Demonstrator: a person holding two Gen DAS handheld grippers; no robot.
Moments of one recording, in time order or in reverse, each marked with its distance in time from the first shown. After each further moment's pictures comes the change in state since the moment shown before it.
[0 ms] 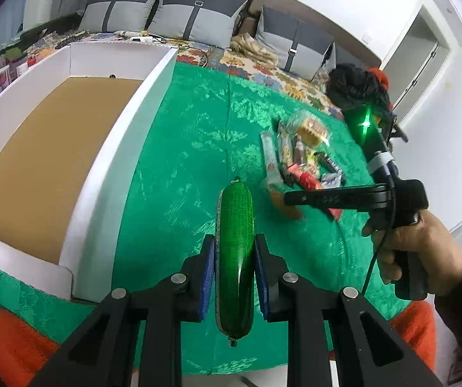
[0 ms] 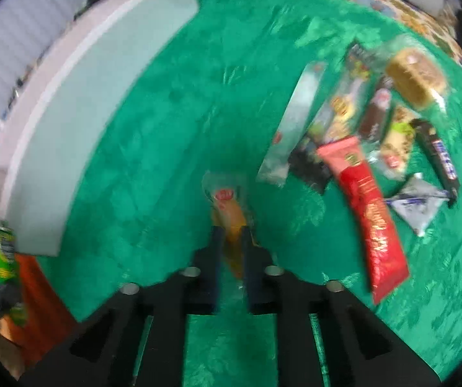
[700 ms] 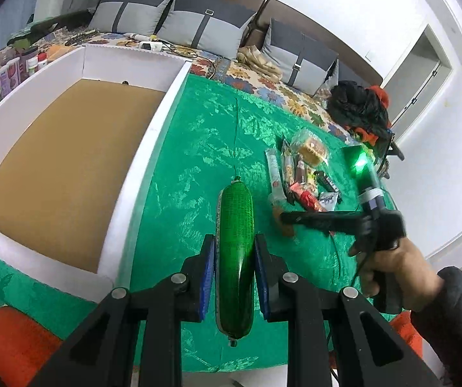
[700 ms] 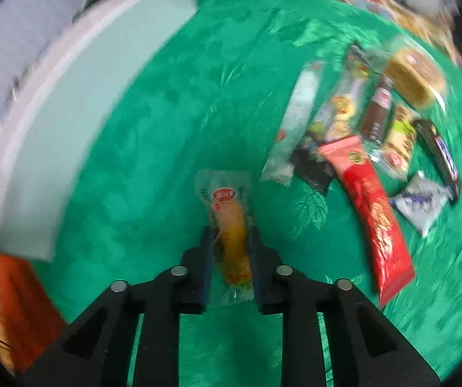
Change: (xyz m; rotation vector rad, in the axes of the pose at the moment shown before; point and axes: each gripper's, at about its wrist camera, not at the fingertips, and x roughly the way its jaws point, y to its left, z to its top) left arm -0.029 0.026 0.012 -0.061 -0.040 -0.028; right arm 0.000 -0.006 0.001 0.040 -0.032 0.029
